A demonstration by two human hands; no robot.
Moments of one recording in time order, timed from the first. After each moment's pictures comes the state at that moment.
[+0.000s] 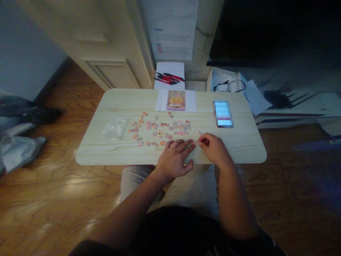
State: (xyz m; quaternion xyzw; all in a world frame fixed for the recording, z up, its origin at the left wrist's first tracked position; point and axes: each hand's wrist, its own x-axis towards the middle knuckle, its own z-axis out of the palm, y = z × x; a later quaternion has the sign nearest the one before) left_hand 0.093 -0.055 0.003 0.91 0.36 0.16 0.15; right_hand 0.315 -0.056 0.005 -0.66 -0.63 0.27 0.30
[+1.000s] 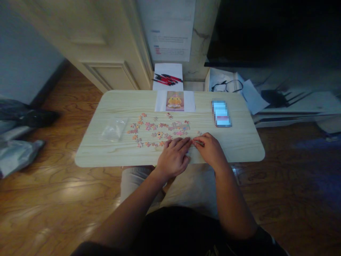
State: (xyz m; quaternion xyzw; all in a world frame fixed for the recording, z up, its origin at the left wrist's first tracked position) left_hand 0.092 -0.050 0.004 0.89 0.38 0.17 0.17; right_hand 0.299 -0.059 0.004 -0.66 -0.66 0.22 0.29
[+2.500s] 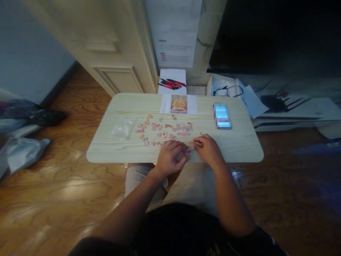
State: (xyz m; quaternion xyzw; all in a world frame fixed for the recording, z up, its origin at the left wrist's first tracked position) left_hand 0.068 -0.053 0.003 0.85 0.36 0.33 0.19; right_hand 0.287 -0.057 0.003 -0.66 -0.67 0.20 0.28
